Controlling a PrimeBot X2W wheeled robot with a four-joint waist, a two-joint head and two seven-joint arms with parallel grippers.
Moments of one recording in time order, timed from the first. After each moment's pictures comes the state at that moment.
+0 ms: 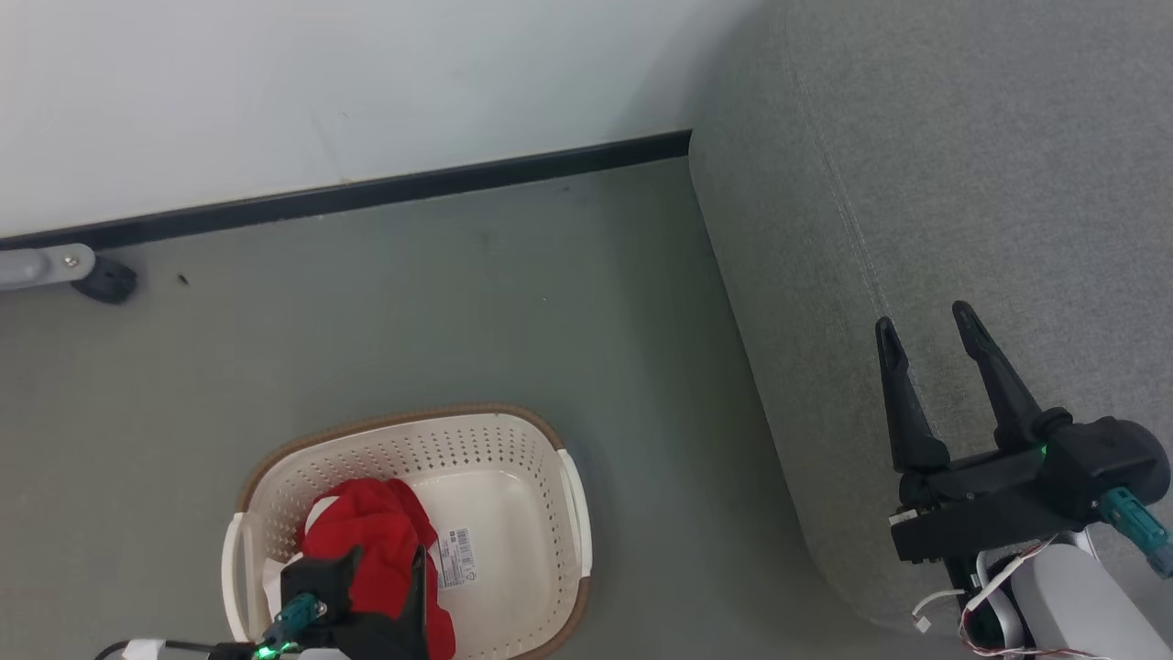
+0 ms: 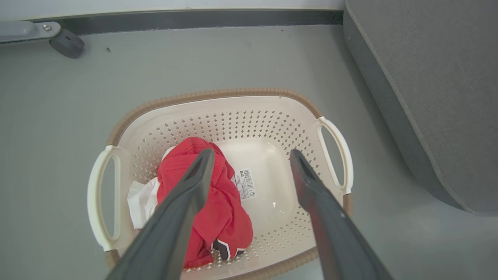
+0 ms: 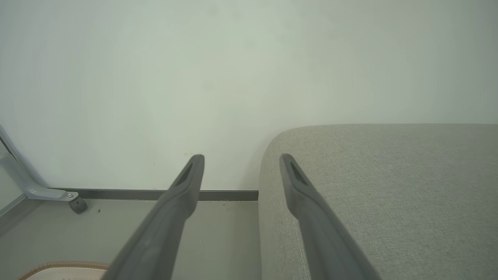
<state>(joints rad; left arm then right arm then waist) -0.34 0.05 -0.24 0.81 -0.35 -0.01 -0.19 -0.35 -0.25 0.30 0.16 0.30 -0.03 -0.25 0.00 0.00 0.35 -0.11</state>
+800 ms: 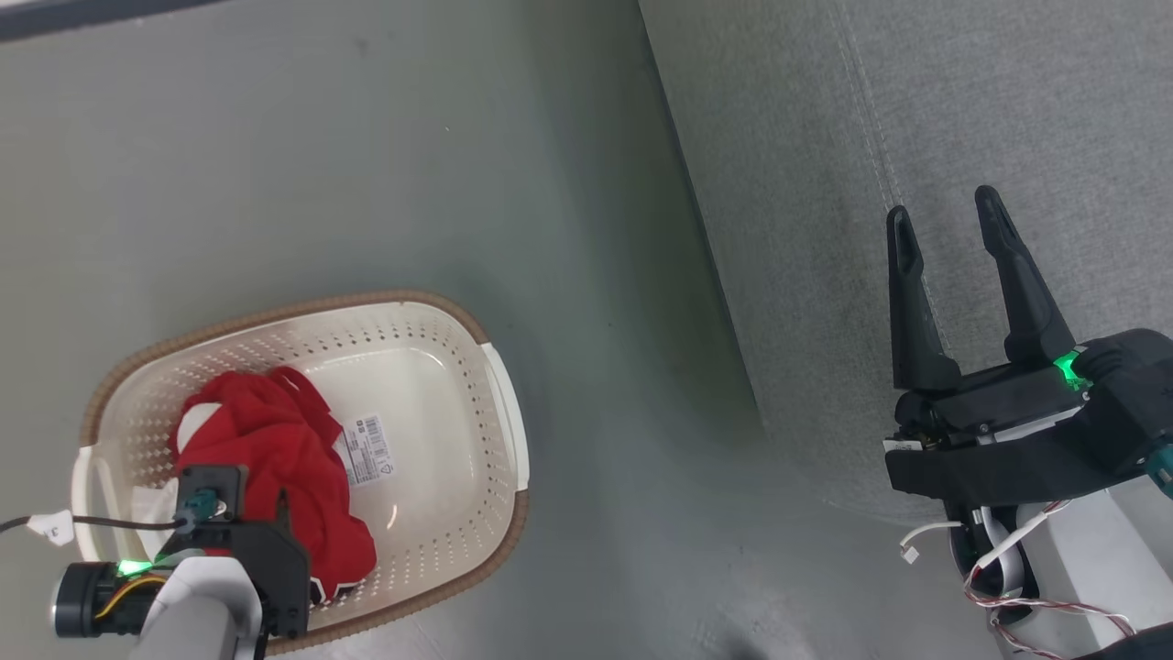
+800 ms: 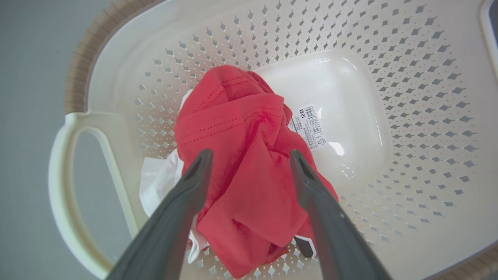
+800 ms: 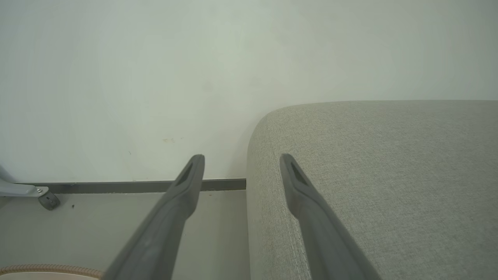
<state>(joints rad) -0.58 0.19 -0.24 1.02 -0.25 0.05 -0.06 -0.45 -0.22 0.28 0.00 0.29 -0.04 -0.26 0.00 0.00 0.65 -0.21</state>
